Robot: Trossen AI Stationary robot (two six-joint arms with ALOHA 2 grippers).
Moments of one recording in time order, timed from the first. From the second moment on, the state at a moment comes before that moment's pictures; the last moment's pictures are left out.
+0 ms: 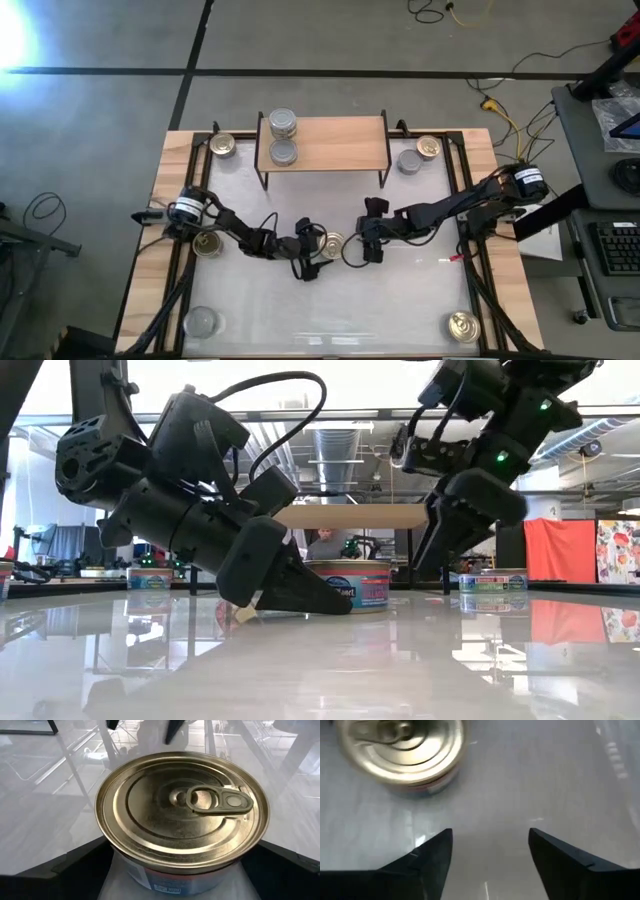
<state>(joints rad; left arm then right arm) -0.25 2.08 0.69 0.90 -0.35 -0.17 0.17 1.59 0.78 -0.18 0.29 0.20</state>
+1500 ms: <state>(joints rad) -0.27 1.71 0.74 0.15 -0.44 -0.38 0.21 1.59 0.44 0.82 0.21 0.11</state>
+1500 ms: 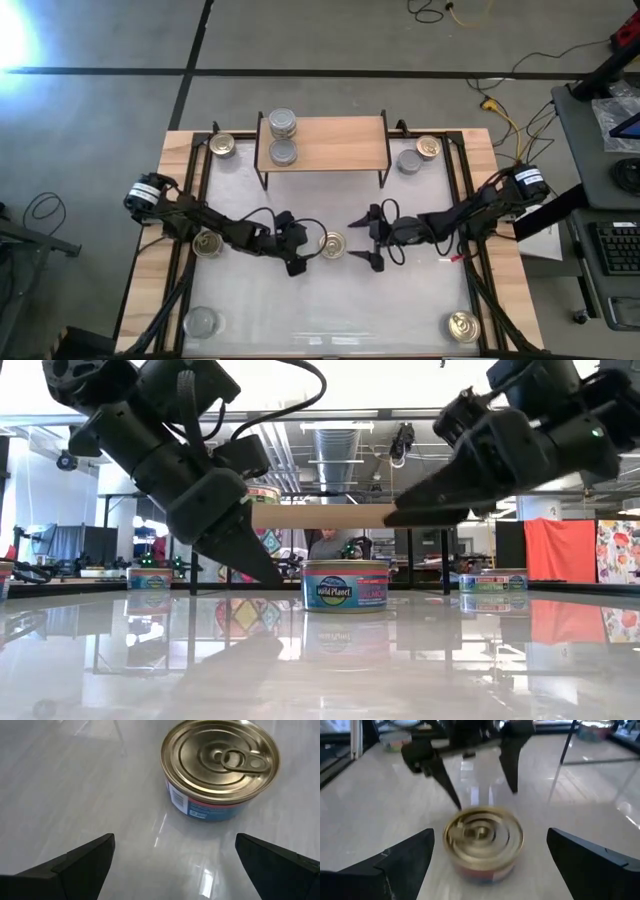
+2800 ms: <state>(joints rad) -0.27 1.75 0.76 0.06 -0.44 -0.42 0.22 1.59 0.47 0.40 0.27 0.21</state>
